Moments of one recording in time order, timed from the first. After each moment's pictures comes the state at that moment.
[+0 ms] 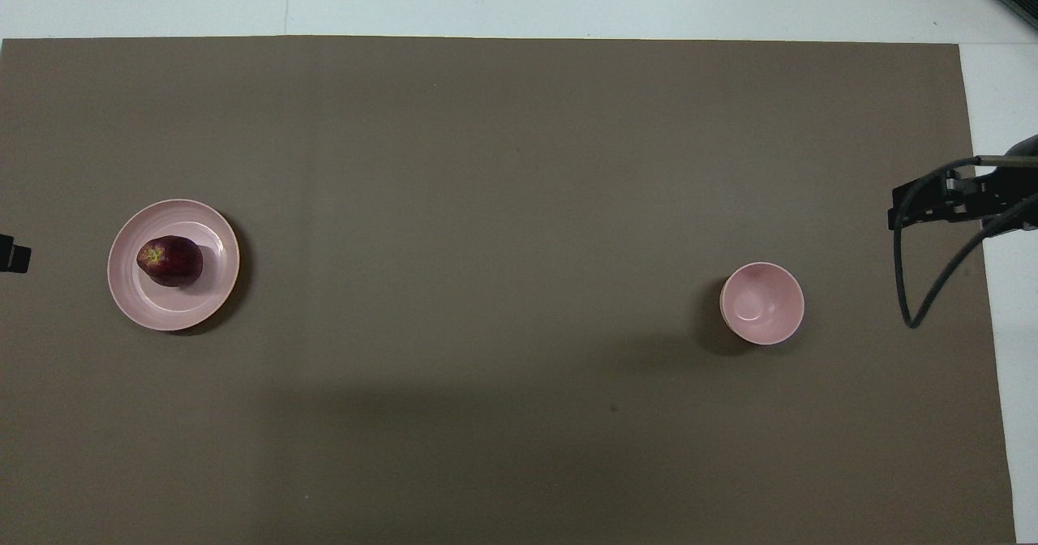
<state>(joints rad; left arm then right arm) -0.02 -0.06 0.03 -1.47 0.01 1.42 0.15 -0.06 0.08 0.05 -1.48 -0.03 1.50 0.08</state>
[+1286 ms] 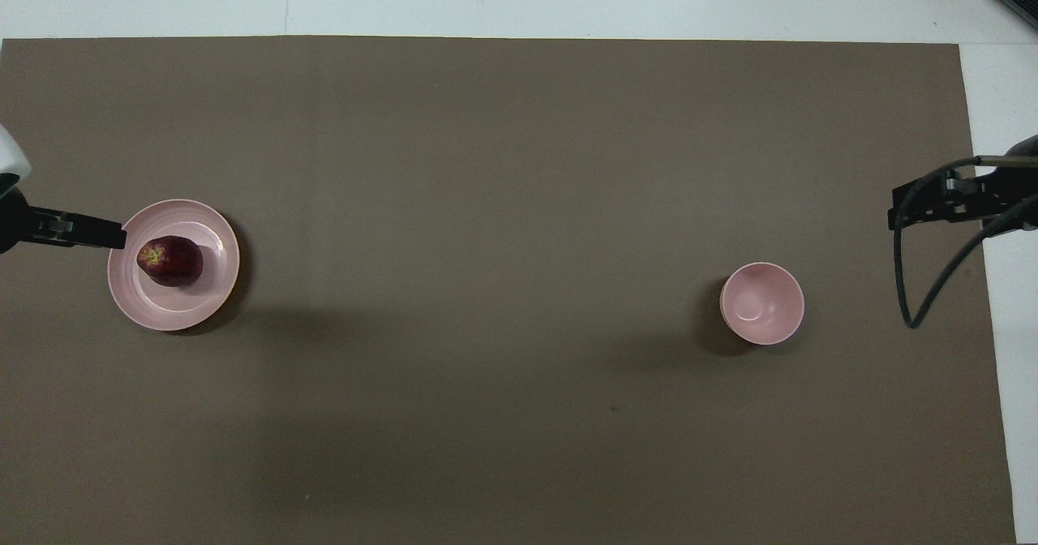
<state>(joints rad) 0.02 -0.01 0.05 -1.92 0.00 1.95 0.24 -0.06 0.08 0.05 -1.48 -0.03 1.50 0.08</state>
